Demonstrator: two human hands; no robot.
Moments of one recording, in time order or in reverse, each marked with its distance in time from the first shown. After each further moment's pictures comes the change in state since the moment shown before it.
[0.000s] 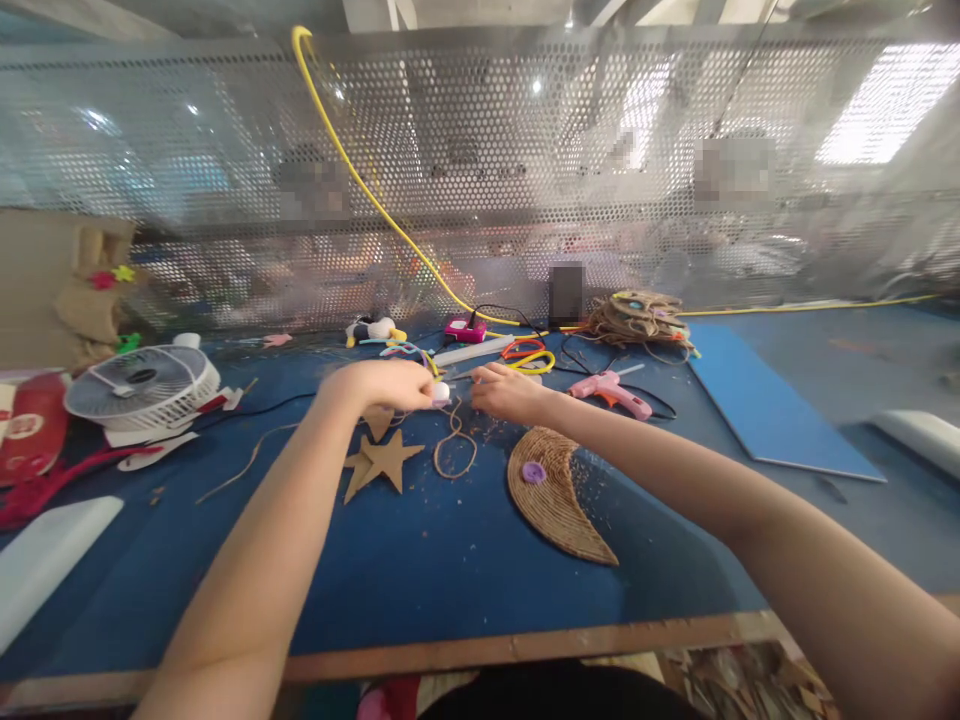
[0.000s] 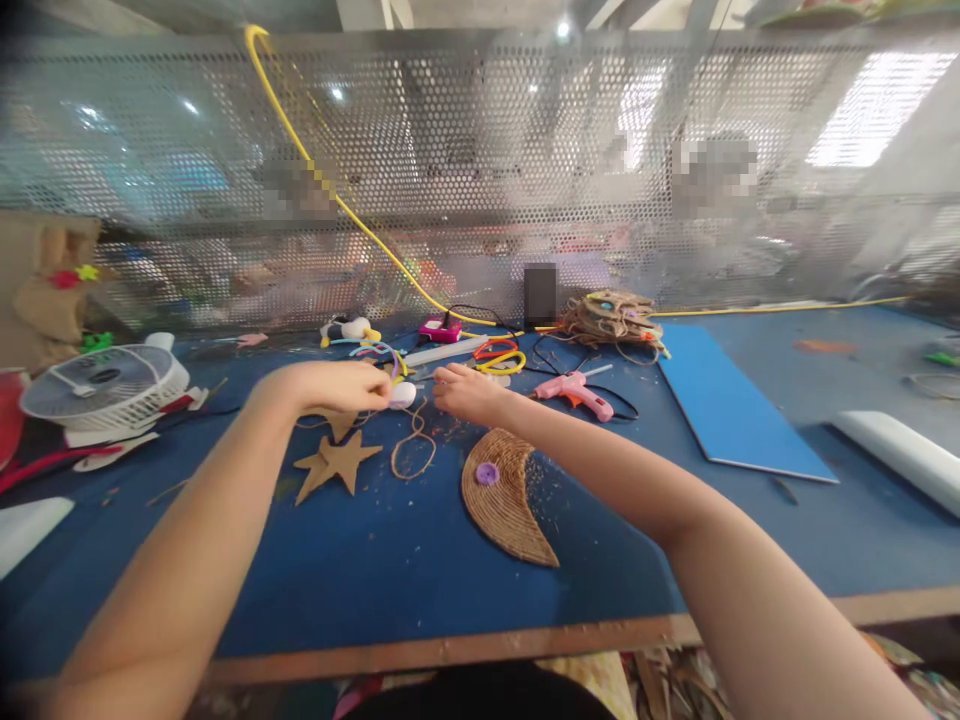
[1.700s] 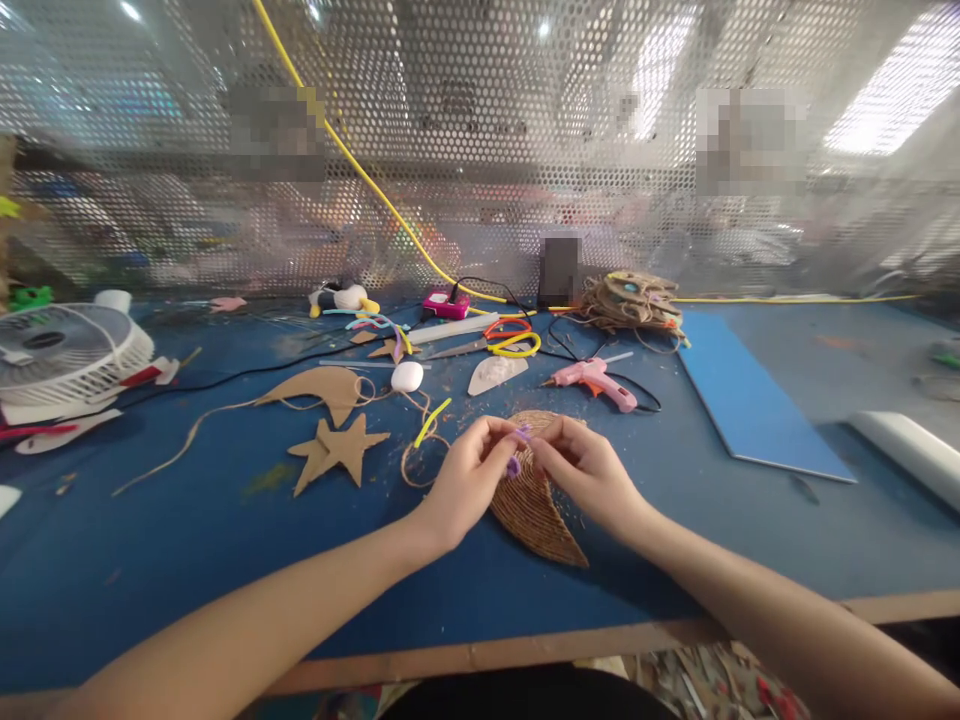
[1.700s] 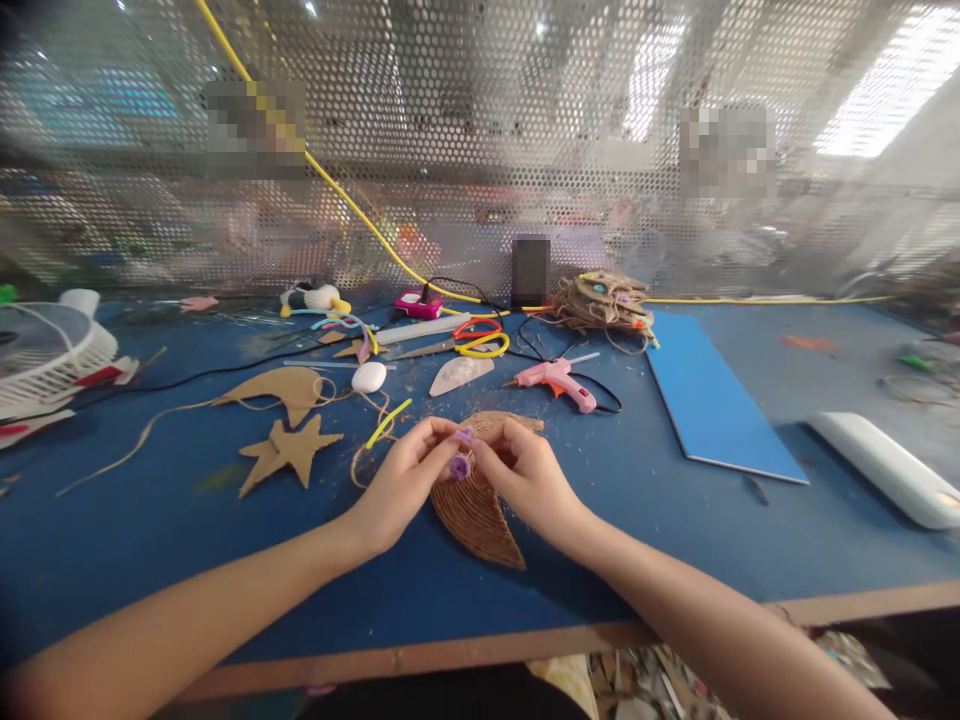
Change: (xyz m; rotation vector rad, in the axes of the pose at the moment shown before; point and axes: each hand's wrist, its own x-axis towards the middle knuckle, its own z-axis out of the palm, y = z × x) left_hand 0.005 0.177 0.118 -1.609 0.457 0.073; right_hand -0.114 -0.105 -0.056 1.168 0.424 0.997
